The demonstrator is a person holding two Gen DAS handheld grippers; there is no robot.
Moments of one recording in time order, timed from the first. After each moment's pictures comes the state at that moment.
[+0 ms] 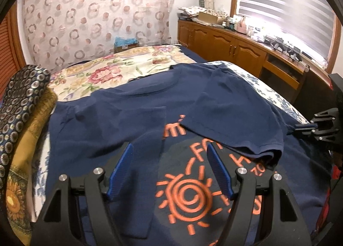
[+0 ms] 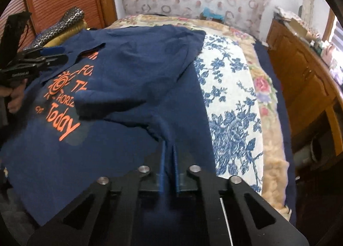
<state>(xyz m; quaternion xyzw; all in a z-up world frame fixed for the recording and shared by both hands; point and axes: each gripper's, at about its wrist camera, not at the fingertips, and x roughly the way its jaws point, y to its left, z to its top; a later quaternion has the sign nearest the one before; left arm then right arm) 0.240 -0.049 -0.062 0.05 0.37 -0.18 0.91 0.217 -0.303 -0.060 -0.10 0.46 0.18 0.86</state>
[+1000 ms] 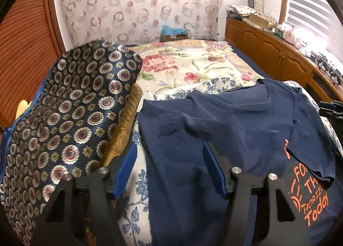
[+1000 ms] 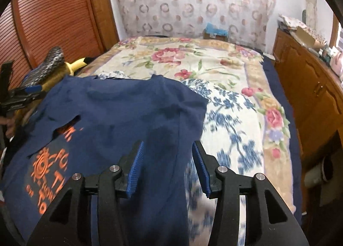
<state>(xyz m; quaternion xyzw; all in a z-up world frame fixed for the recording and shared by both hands) 0.326 0.075 -0.071 0.02 0.41 -0.05 0.91 0.369 -0.276 -0.039 -0.06 0.42 0.20 0.88</state>
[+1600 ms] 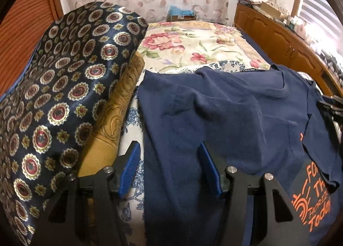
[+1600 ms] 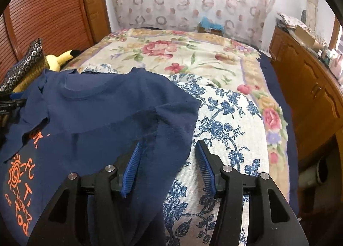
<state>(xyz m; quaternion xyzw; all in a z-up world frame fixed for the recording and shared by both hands) 0.343 0.067 -0.102 -0.01 0.46 -0.03 0.89 0.404 -0.274 -0.067 -0.08 0.43 0.18 0.88</state>
